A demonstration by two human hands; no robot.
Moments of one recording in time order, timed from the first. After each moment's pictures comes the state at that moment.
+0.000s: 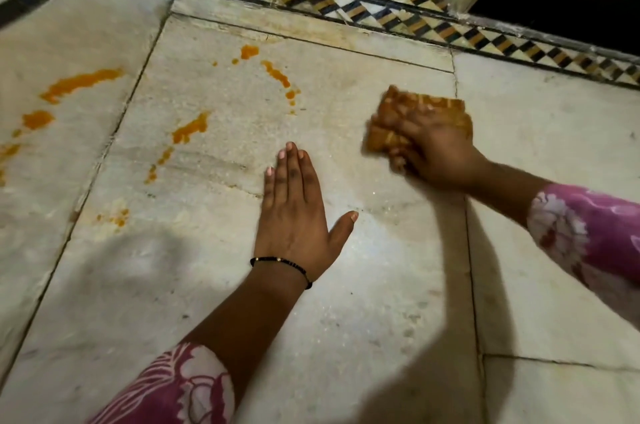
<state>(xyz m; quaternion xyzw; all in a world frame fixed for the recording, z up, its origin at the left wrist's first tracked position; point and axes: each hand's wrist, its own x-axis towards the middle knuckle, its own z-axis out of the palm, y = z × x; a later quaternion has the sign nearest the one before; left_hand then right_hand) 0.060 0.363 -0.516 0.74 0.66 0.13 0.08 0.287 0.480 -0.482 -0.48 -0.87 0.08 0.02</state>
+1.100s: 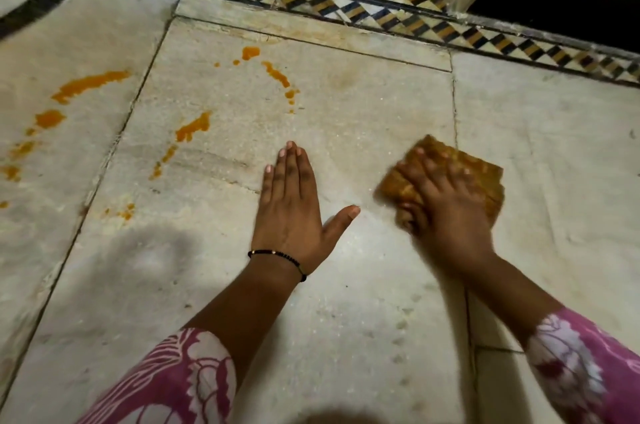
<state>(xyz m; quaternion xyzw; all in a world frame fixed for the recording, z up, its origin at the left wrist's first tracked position) 0.058 0.361 -0.507 0.74 0.65 0.12 0.14 0.283 0.370 -0.492 -0.64 -0.77 0.06 0.04</state>
